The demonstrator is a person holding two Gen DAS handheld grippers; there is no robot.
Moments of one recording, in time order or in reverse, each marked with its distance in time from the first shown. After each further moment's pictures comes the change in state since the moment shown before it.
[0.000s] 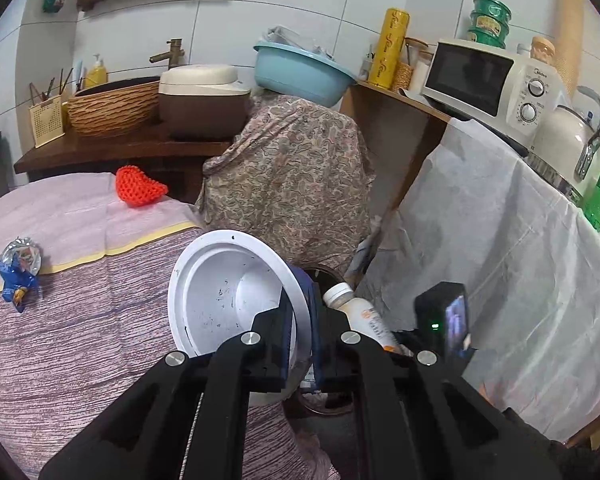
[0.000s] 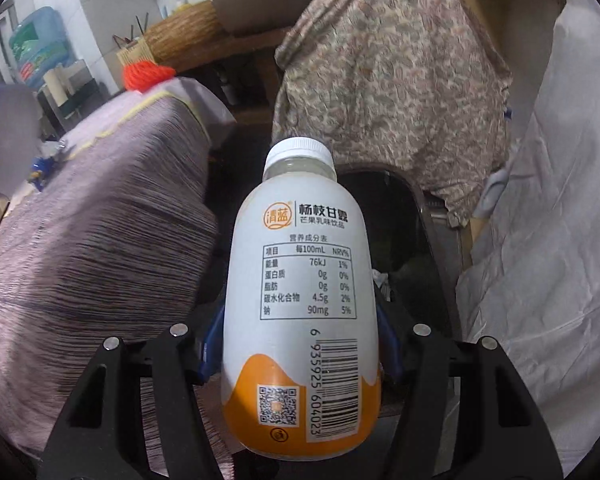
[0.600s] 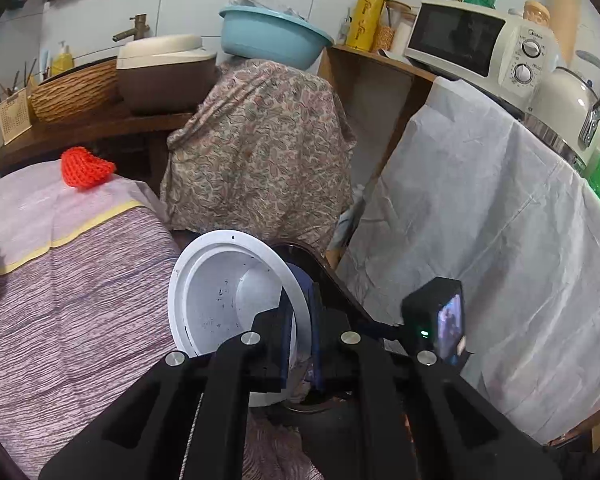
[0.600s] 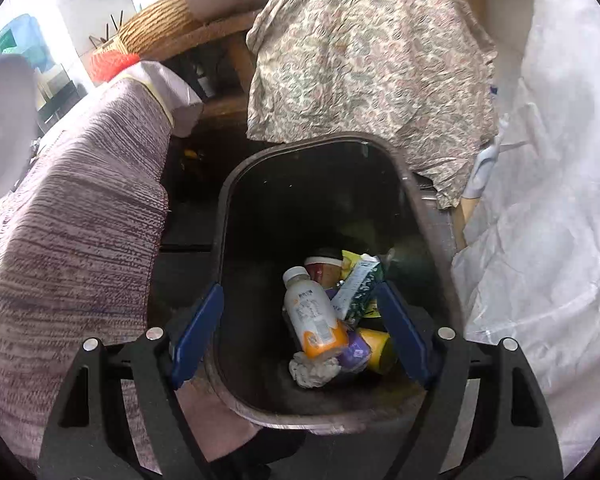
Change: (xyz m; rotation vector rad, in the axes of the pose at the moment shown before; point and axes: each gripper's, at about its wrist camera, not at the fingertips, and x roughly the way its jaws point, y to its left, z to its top) left arm 0.056 -0.030 -0.006 0.043 0.109 -0.053; right arm 0.017 -0.023 -0.021 0.056 -0.001 -0.040
